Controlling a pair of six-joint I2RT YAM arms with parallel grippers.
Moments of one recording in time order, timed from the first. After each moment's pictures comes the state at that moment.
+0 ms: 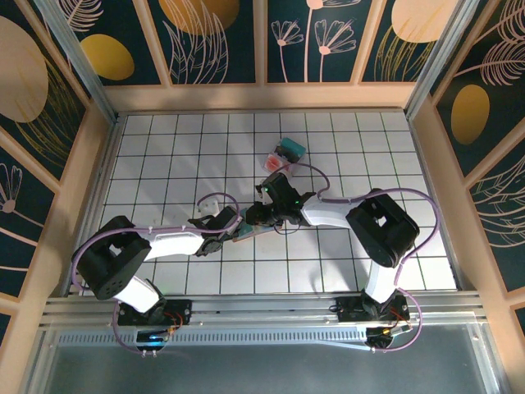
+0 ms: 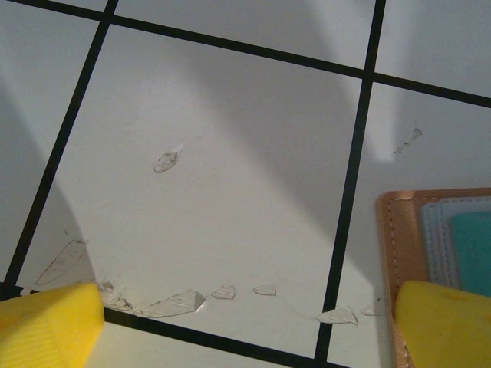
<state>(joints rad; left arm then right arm) -0.81 1.56 0.61 -0.23 -0.52 -0.98 0.80 1.80 0.95 -0.01 -0.41 0.76</state>
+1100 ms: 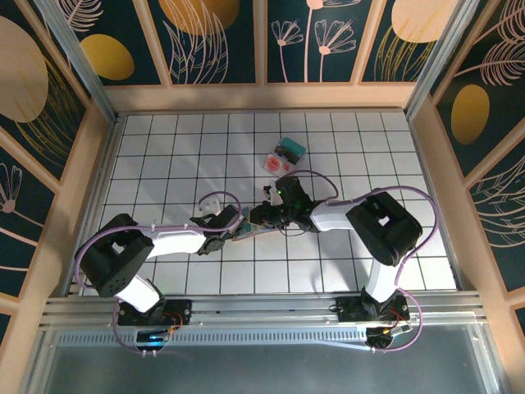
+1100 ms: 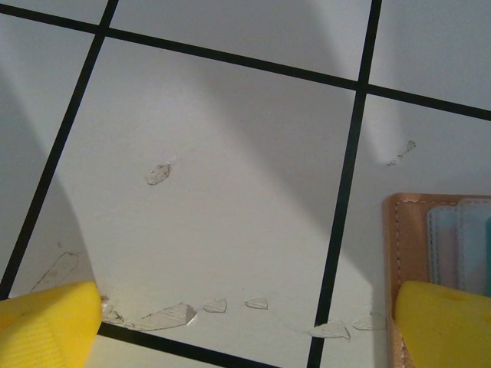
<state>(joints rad) -0.81 1.58 0.63 -0.23 -0.53 -0.98 0.73 1.79 0.79 0.31 -0.60 0.92</state>
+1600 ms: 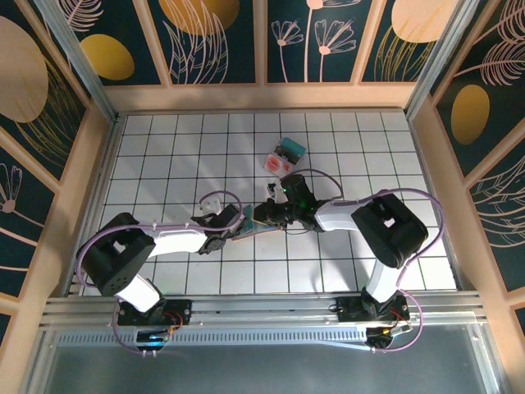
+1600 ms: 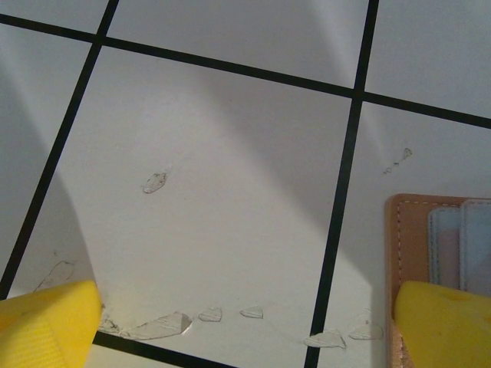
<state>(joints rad) -0.81 1.59 0.65 -0.23 -0.54 -0.97 0.70 1.75 0.77 0.31 -0.61 0.93</state>
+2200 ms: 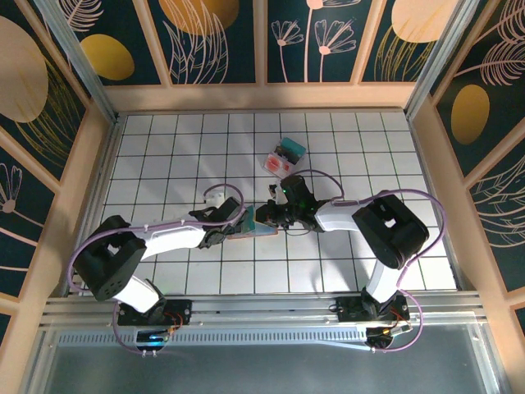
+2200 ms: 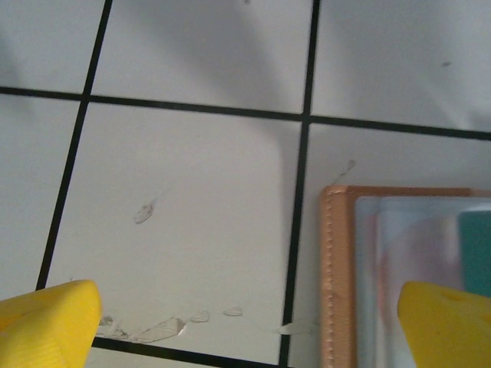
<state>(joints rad) -0.81 1.53 0.72 -0.34 -0.51 -0.83 0.71 1.75 0.77 0.27 -0.57 0.92</state>
